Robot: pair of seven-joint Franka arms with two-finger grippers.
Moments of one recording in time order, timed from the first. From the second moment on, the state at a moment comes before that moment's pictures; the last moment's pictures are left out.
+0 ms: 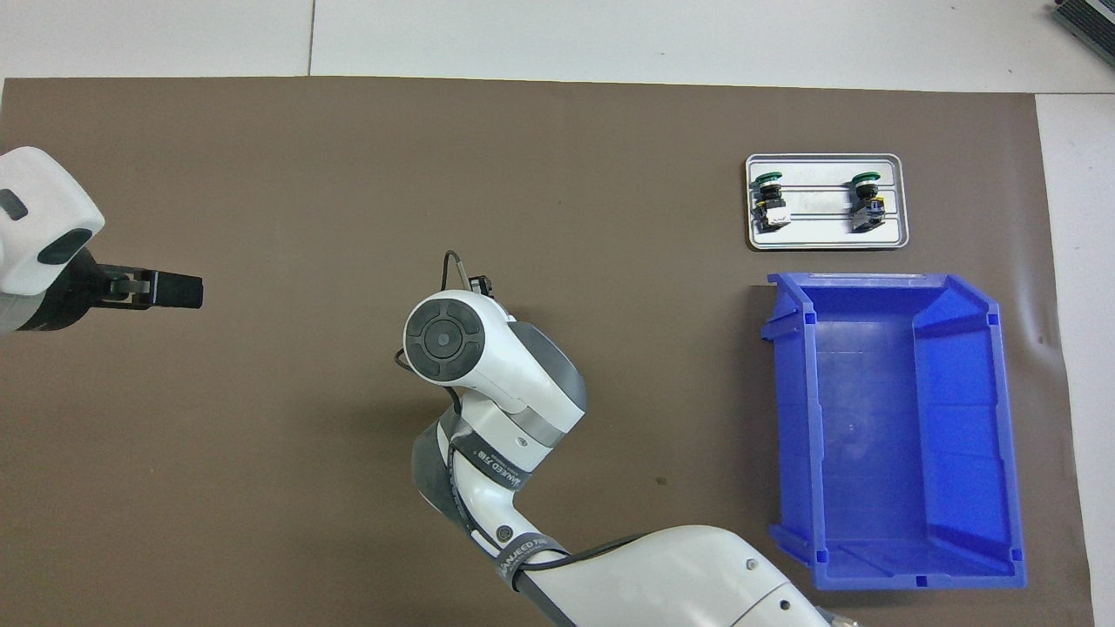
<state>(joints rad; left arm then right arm) -0.12 -0.14 -0.03 -1.85 0.00 1.88 0.00 0.79 0.60 -0.09 -1.47 -0.15 2.17 2.15</state>
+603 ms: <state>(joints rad) -0.24 -0.03 -0.04 -1.88 -0.12 2.07 0.17 0.51 0.18 -0.09 -1.66 -0.11 1.99 1.39</state>
